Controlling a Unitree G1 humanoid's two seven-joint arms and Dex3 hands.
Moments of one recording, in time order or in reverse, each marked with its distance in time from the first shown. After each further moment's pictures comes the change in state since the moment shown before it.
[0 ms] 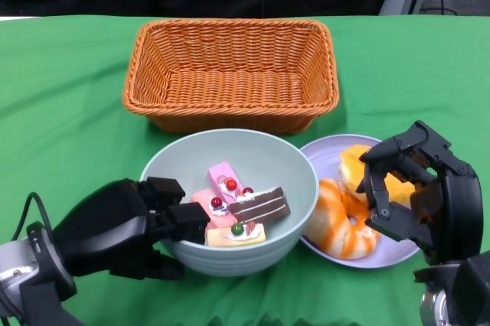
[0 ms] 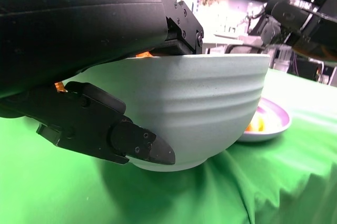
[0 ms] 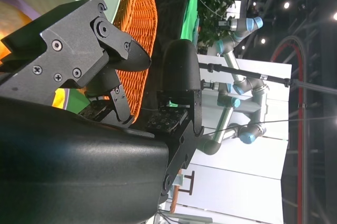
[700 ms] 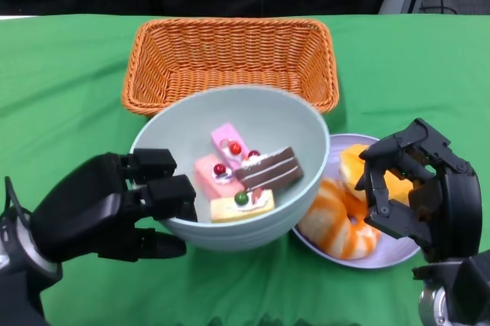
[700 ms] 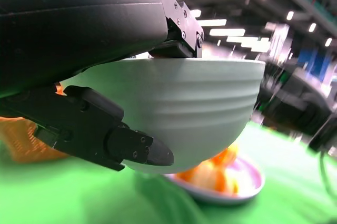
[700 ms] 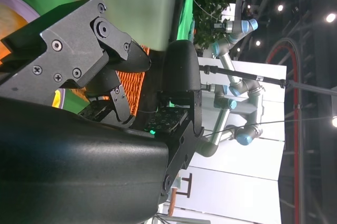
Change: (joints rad) left arm 0.047 0.030 0.160 -0.132 -0.127 -0.143 -0.030; right arm -0.017 0.006 0.000 0.044 0.019 -0.032 0.020
